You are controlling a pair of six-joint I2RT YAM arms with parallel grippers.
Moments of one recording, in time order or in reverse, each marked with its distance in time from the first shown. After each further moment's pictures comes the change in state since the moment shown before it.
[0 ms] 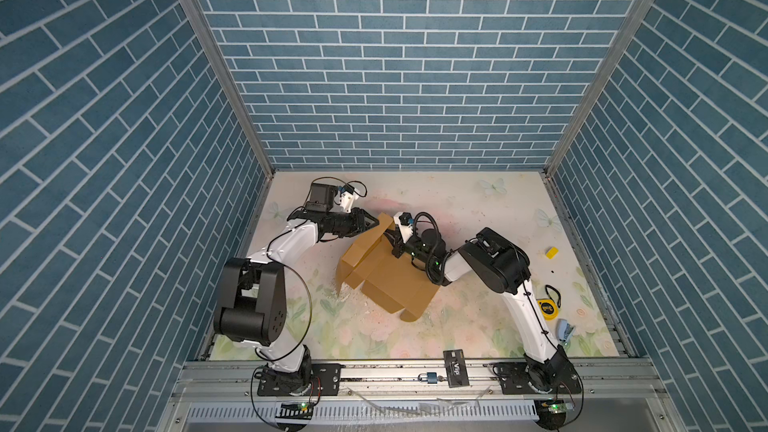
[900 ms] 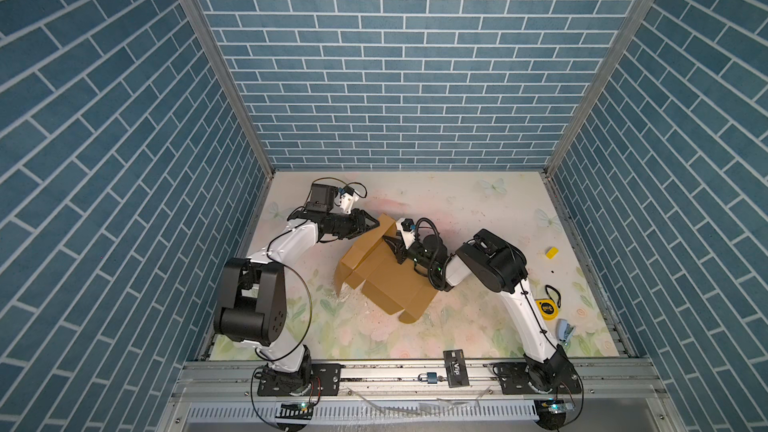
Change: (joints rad) left arm -0.001 -0.003 0.002 -0.040 -0.010 -0.003; right arm -0.002 0.019 -0.083 0.037 0.014 0.001
